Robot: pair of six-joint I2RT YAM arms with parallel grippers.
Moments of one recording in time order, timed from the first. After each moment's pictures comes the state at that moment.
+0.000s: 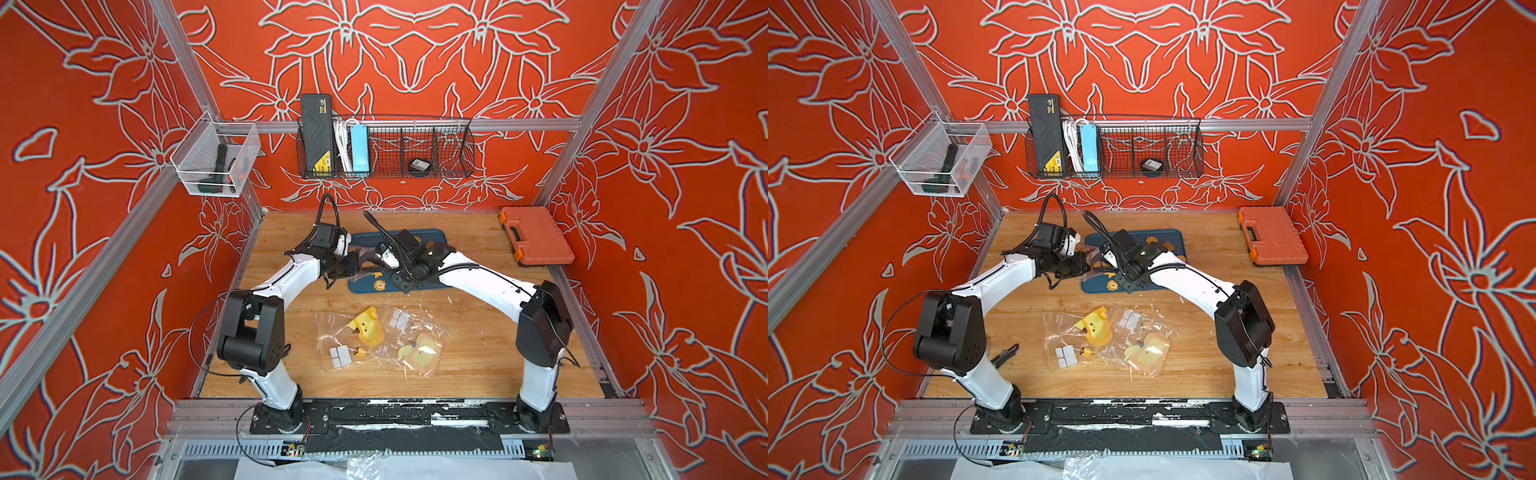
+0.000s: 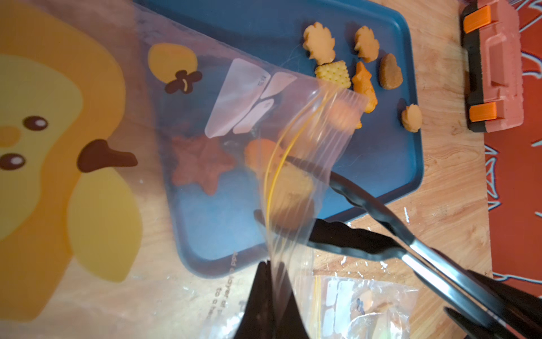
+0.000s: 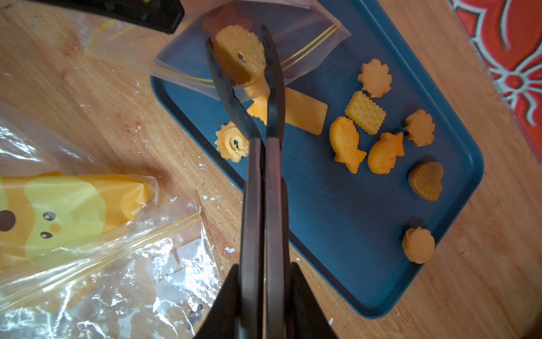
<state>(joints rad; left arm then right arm) -0.17 1.68 1.20 -0.49 0.37 -0.35 0.83 1.89 1.64 -0.81 0.13 -0.16</state>
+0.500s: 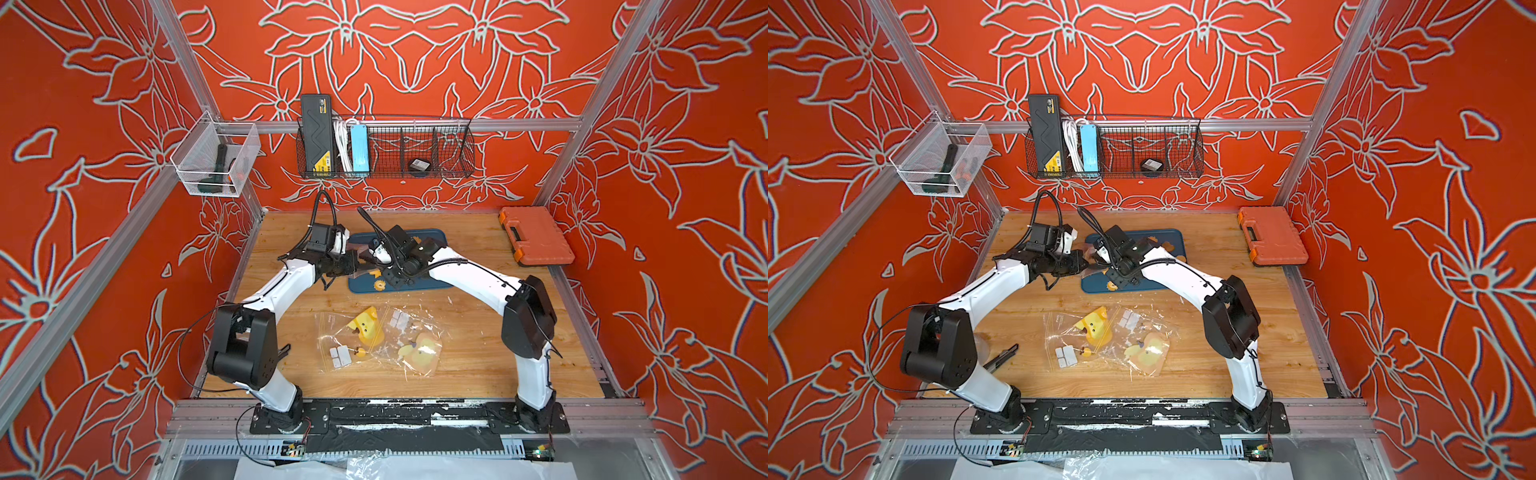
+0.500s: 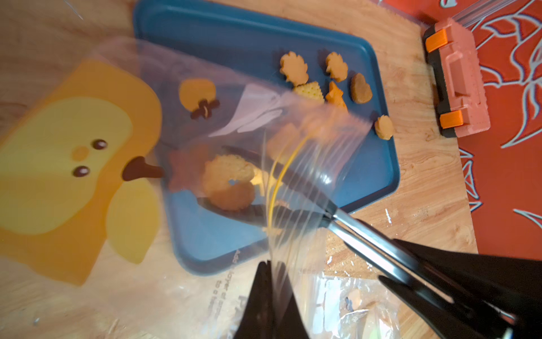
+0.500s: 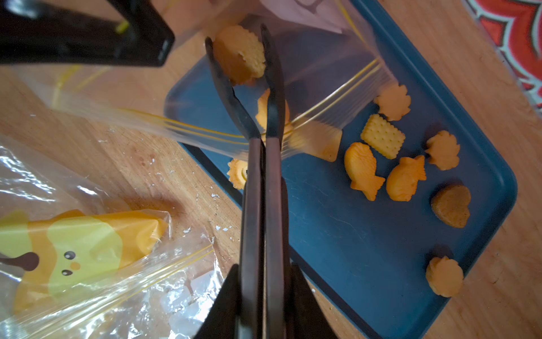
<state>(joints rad) -0.17 1.56 1.14 -0.43 0.36 -0.35 0.83 1.99 1.75 -0.82 0.08 -0.13</state>
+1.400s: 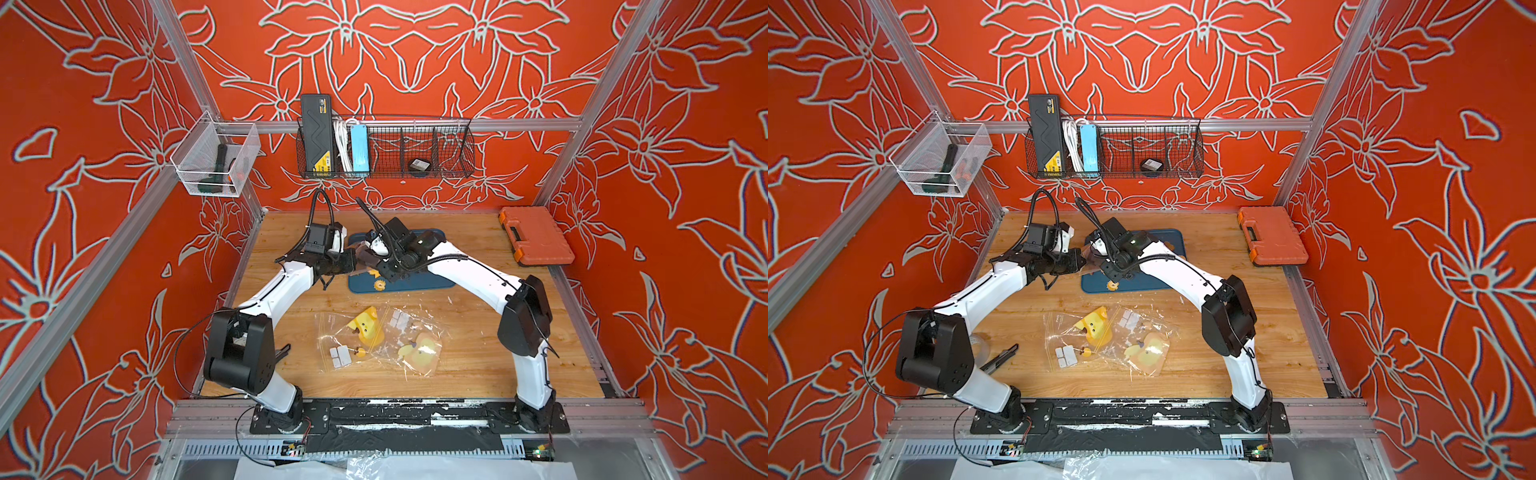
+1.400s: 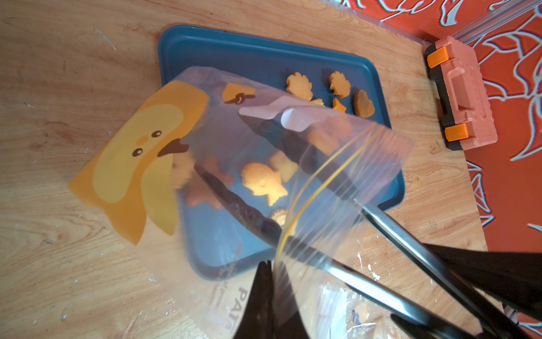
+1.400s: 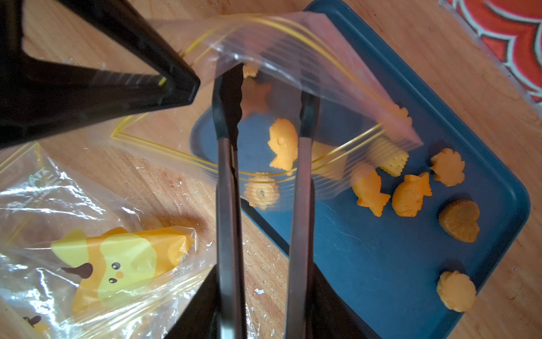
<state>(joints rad) -0.17 1.55 1.13 -0.40 0.32 -0.35 0.83 2.02 1.87 -0.87 0.02 -0.08</state>
